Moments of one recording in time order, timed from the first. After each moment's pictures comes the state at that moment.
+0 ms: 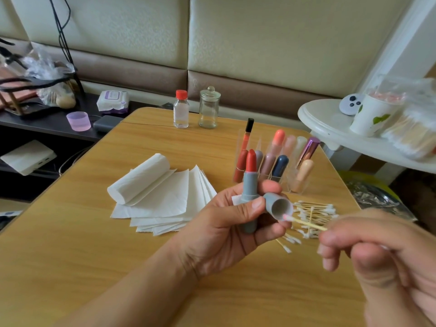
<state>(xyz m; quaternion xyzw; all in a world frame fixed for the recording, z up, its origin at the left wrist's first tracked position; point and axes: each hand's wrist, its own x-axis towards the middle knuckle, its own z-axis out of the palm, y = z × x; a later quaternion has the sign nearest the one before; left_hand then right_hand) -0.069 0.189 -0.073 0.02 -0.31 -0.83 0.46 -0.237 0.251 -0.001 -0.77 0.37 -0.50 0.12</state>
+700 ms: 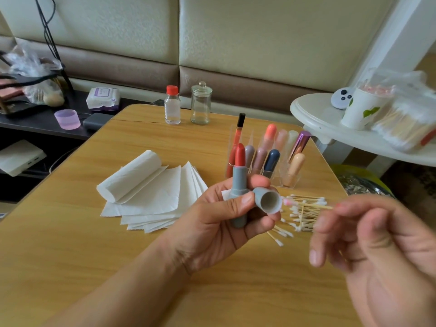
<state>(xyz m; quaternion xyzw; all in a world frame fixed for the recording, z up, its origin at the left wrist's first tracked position) -0.068 0.188 -0.073 0.02 -0.32 -0.83 0.46 -0.246 0.242 -0.033 -0.60 0.30 -0.65 0.37</state>
